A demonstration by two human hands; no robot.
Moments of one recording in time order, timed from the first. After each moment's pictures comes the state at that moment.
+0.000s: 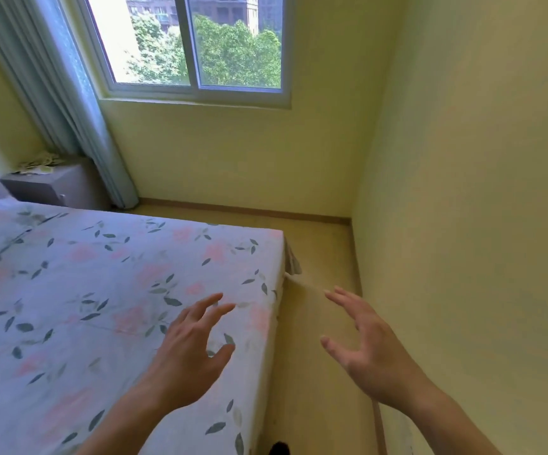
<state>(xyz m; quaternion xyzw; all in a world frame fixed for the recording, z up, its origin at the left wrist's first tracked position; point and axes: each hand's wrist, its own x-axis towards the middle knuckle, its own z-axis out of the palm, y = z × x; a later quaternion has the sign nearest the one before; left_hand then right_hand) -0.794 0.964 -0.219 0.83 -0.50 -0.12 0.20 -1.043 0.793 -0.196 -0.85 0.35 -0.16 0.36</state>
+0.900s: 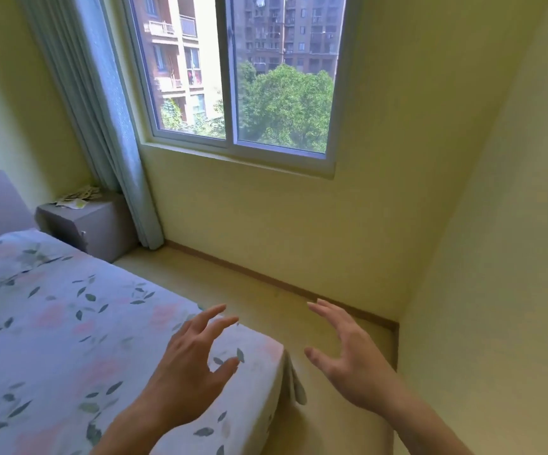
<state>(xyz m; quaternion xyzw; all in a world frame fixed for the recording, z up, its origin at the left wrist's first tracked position) -0.615 0.436 -0.181 0.88 -0.40 -0.04 0.26 -0.784 0.208 -0.154 -0.90 0.19 -0.10 0.37</state>
